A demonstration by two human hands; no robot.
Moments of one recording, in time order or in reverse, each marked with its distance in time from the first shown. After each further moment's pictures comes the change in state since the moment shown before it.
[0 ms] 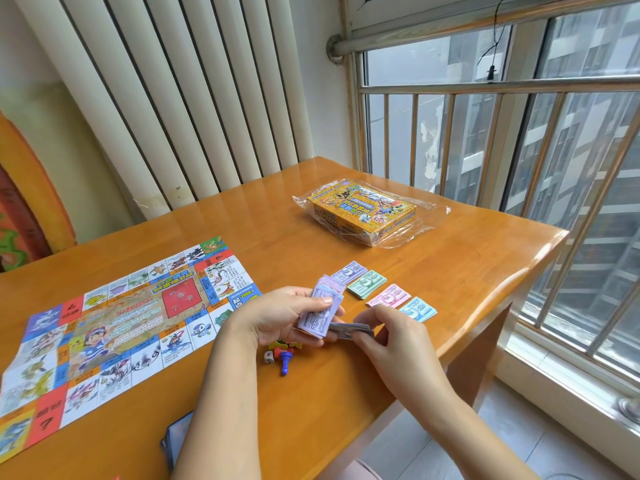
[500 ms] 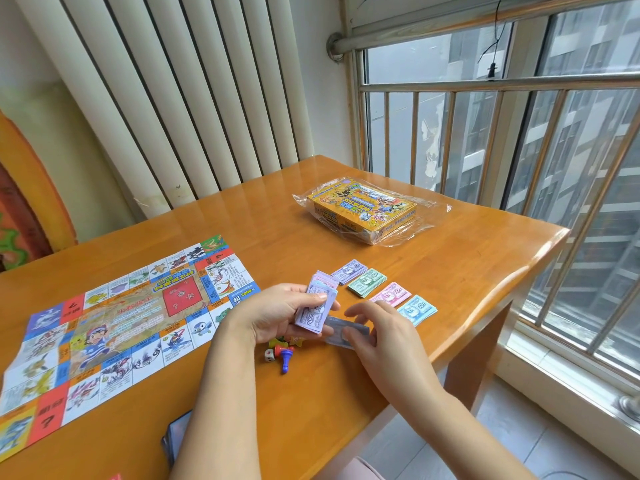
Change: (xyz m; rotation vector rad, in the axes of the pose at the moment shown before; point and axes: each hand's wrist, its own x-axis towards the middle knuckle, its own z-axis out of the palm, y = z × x) left_hand 0.003 -0.003 -0.006 -0.018 0.046 0.013; right_hand 0.003 0.003 0.012 -0.101 -0.024 -0.100
